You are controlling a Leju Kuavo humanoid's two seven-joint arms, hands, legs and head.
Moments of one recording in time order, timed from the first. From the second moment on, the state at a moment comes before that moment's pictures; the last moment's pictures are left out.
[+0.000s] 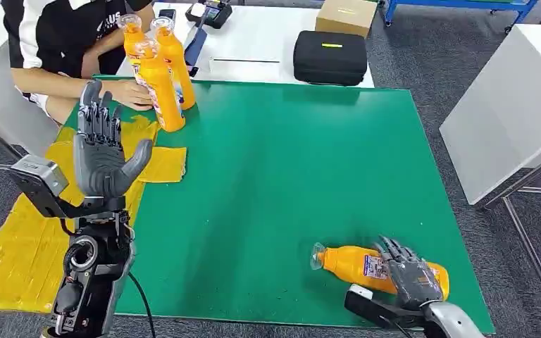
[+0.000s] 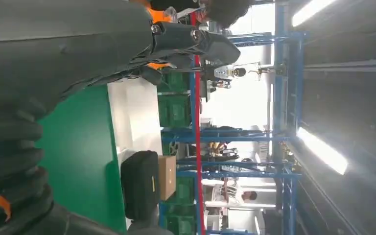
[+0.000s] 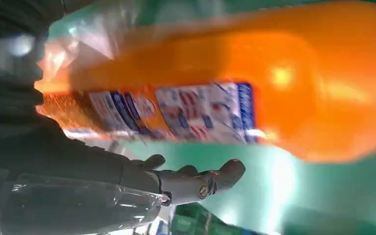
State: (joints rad) left arm -0.28 -0.14 -0.16 -1.46 0.02 0.09 -0.44; right arm 0.25 -0.37 0.05 -1.53 1.07 0.22 0.00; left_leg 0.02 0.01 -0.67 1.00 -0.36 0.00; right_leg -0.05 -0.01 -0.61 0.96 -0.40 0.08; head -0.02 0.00
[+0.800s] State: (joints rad) left arm -0.28 -0.14 -0.18 -1.43 0.03 0.09 -0.44; right arm 0.10 -0.31 -0.08 -1.25 1.13 0.20 -0.03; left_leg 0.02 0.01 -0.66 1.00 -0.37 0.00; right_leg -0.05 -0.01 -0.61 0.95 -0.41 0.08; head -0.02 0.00
